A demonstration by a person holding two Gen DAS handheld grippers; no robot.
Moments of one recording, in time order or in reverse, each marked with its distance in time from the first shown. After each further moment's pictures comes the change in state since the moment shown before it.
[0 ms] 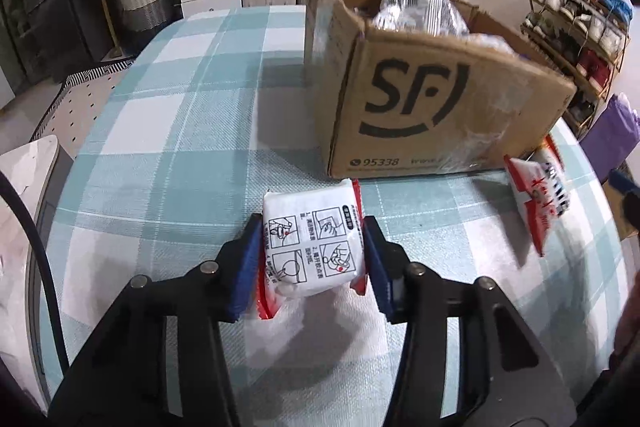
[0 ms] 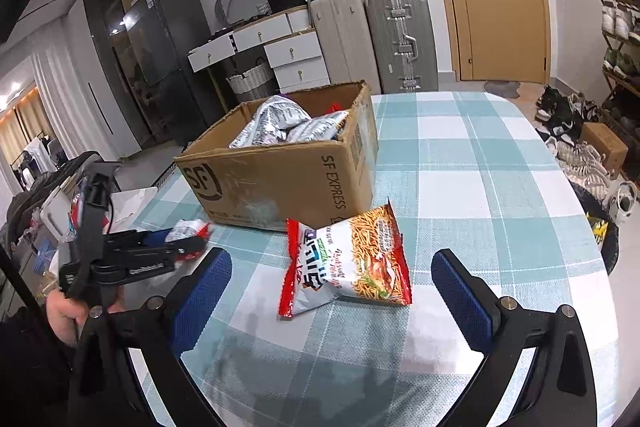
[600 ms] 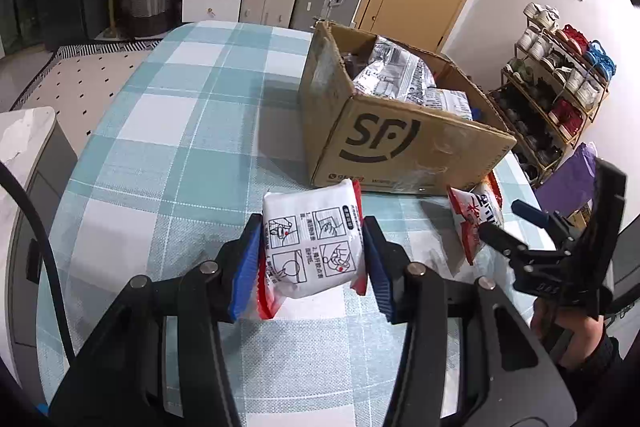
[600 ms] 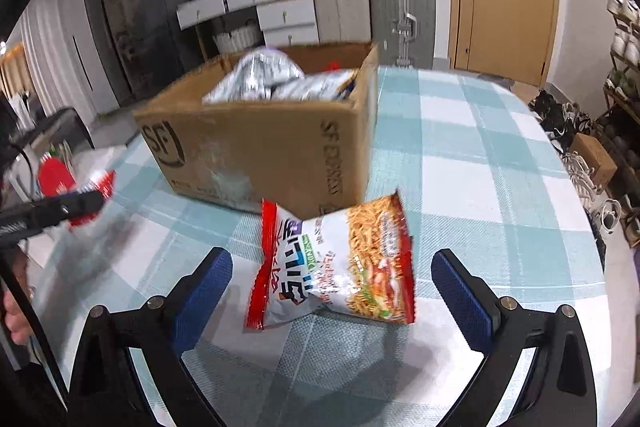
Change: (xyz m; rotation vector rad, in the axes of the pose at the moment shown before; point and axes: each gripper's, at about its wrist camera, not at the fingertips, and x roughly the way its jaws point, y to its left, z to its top) left arm -0.067 0.015 -0.005 -0.132 -0.045 -0.123; right arm 0.062 0.017 0.003 -0.122 0.137 -0.117
